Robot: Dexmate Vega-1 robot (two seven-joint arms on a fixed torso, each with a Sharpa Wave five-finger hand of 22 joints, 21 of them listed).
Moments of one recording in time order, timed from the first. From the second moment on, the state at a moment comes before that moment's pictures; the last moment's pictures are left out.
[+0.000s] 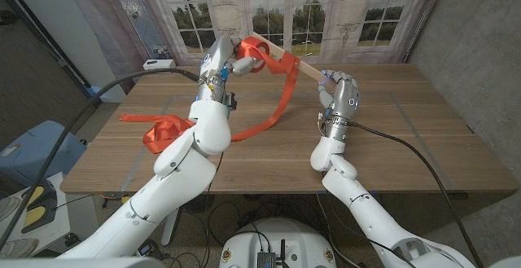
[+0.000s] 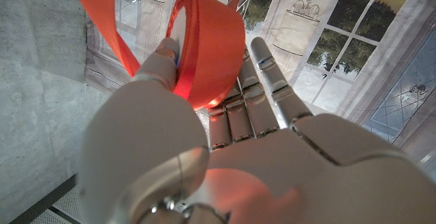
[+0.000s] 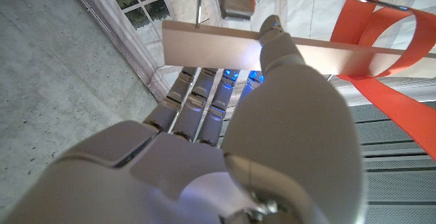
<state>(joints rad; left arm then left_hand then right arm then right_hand) 1.05 0.56 0.51 -2.46 0.49 0.70 0.45 1.00 0.04 0.48 -0.18 0.19 0.88 0.11 0.26 0.27 0.90 0.02 0.53 0.21 0.98 -0.06 0.45 0.33 0.51 0.03 0.74 0.24 -0.93 -0.08 -0.32 -1.33 -0.88 0.03 -1.12 1.18 0.03 0.22 -0.14 0.20 0.97 -0.12 0.42 0.24 0.80 -0.07 0.77 0.43 0.81 -0.09 0.32 0.84 0.42 -0.04 0.63 0.20</state>
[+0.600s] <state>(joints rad) 1.16 0.54 0.47 -2.42 0.41 0.70 0.54 1.00 0.04 0.49 -0.18 0.19 0.88 0.12 0.26 0.27 0.90 0.02 0.53 0.21 0.98 -0.06 0.44 0.33 0.51 0.02 0.75 0.24 -0.96 0.08 -0.09 -1.30 -1.04 0.27 -1.12 1.18 0.03 0.22 -0.14 0.20 0.97 -0.12 0.43 0.24 0.80 -0.07 0.77 0.43 0.81 -0.10 0.31 0.84 0.42 -0.04 0.64 0.20</state>
